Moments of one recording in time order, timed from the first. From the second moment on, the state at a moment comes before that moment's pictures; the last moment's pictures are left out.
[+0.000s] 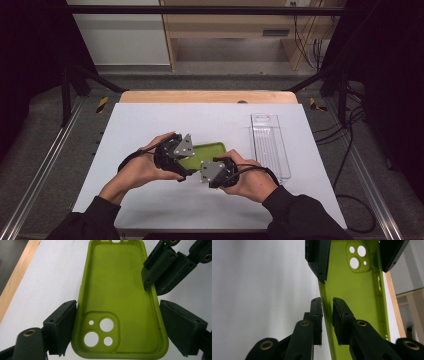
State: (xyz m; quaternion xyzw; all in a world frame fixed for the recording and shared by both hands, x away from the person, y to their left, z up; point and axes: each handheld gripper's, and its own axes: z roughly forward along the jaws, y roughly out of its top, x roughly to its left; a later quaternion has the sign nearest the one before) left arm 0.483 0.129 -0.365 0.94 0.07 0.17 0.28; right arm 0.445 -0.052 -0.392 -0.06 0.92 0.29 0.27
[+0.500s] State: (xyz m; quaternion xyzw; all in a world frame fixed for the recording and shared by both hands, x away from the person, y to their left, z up) left arm 0.482 0.128 -0.366 0.95 0.06 0.16 0.27; right arm 0.444 -0.048 -0.396 -0.08 0.92 0.28 0.26
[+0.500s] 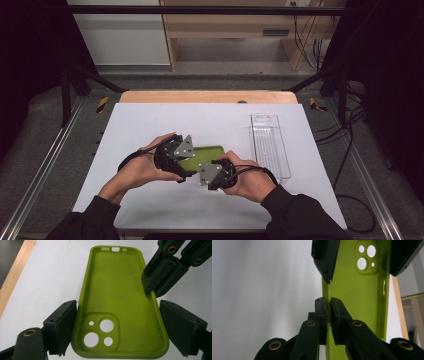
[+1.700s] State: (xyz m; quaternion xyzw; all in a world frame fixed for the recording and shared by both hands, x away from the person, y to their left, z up) left arm 0.460 0.206 -0.373 0.80 0.24 0.22 0.51; right arm 0.464 -0.073 -0.396 0.01 0.92 0.32 0.24
